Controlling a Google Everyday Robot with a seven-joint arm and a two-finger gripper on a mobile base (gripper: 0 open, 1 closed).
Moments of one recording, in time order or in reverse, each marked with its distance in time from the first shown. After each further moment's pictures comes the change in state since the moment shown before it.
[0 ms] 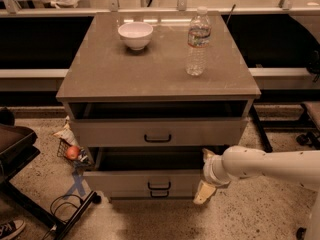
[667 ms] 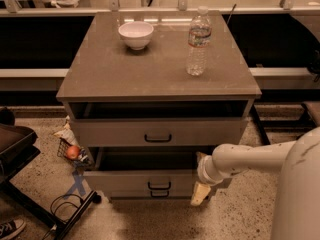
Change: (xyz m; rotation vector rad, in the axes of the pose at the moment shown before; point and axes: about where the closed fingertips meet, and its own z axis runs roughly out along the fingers) arm 0.000 0.007 0.029 -0.071 0.047 -0.038
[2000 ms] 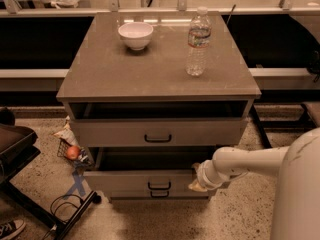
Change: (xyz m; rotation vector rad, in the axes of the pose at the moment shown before) arm 0.009 0.019 0.027 -0.076 -0.027 0.043
